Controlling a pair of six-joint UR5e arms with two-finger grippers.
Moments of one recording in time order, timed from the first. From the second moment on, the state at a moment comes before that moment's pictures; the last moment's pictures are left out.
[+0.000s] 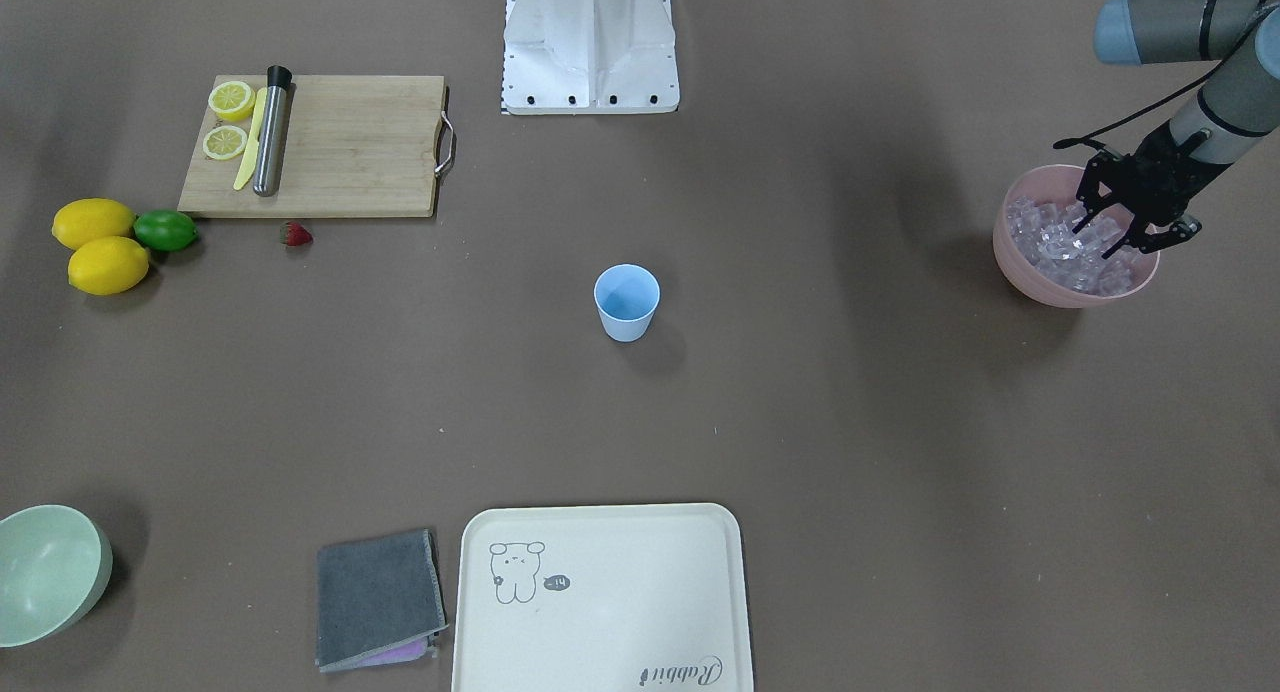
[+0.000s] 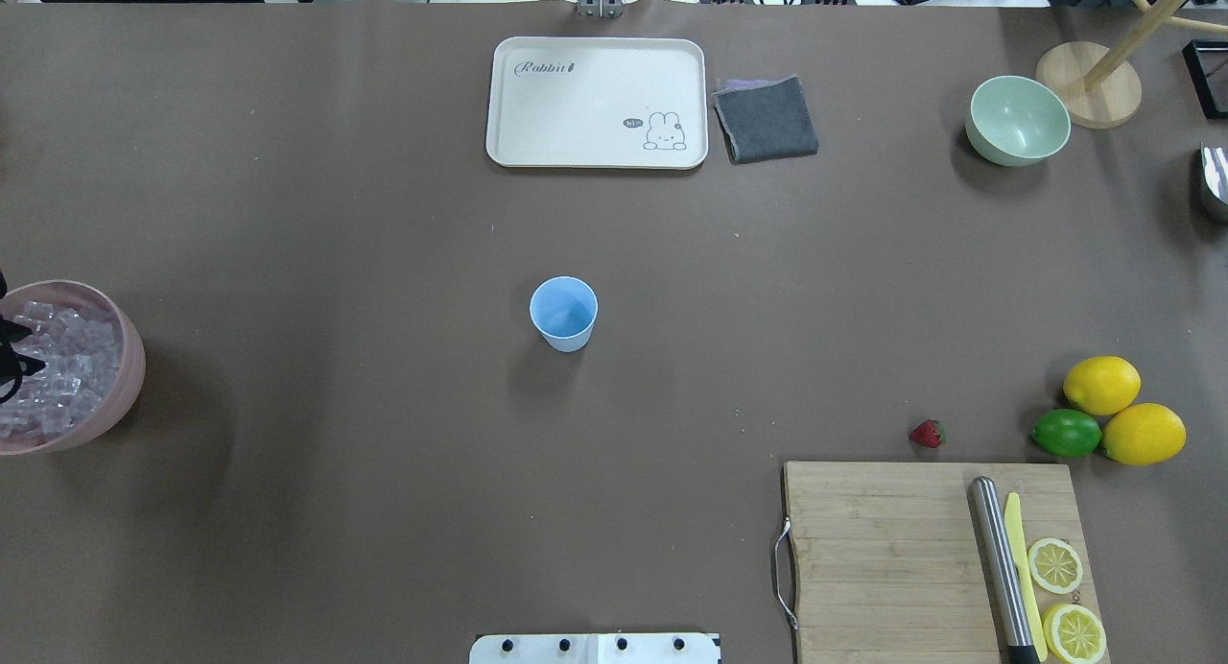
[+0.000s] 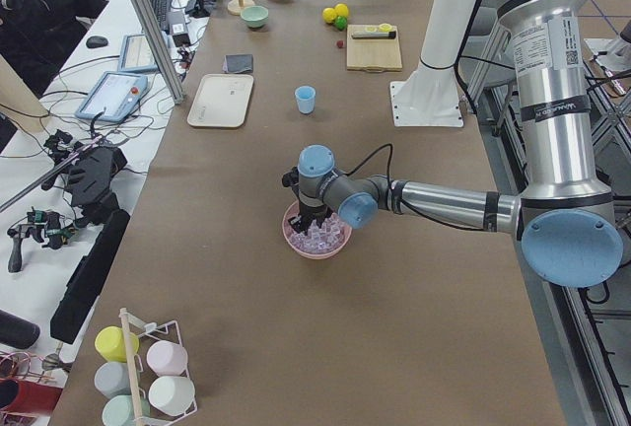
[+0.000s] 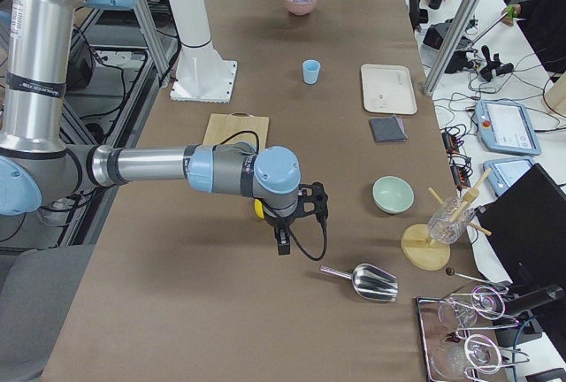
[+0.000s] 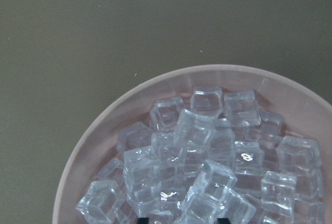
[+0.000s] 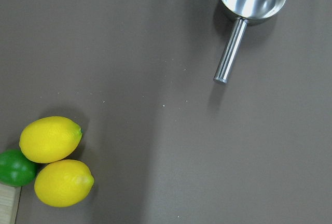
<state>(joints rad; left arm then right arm) -1.02 -1.37 -1.81 -2.11 -2.20 0.22 1.65 -1.79 1.89 -1.71 2.41 -0.25</state>
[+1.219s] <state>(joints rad) -1.09 -1.37 -1.84 -2.10 -2.22 0.22 1.65 -1.79 1.90 -1.71 2.41 -0.25</state>
